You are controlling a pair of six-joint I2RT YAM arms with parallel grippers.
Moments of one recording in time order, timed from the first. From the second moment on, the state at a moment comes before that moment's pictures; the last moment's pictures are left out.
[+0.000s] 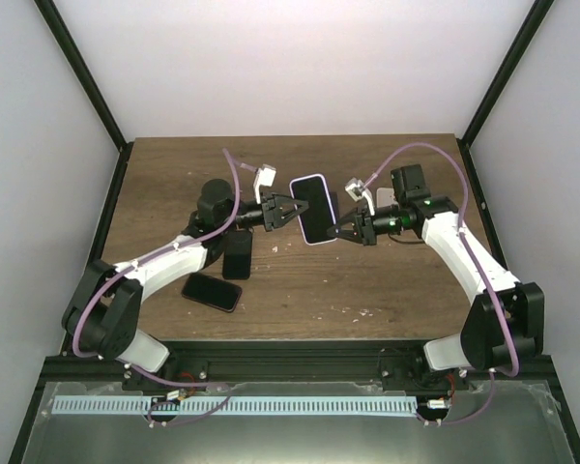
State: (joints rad) left arm -0.54 1.50 0.88 0.63 0.78 -0.71; right arm 0.23 1.39 1.12 -0.72 -1.17 -0.33
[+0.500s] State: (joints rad) left arm -0.51 1.52 0.88 0.75 0.92 -0.81; right arm 0.23 1.39 1.14 -0.78 -1.24 -0.43
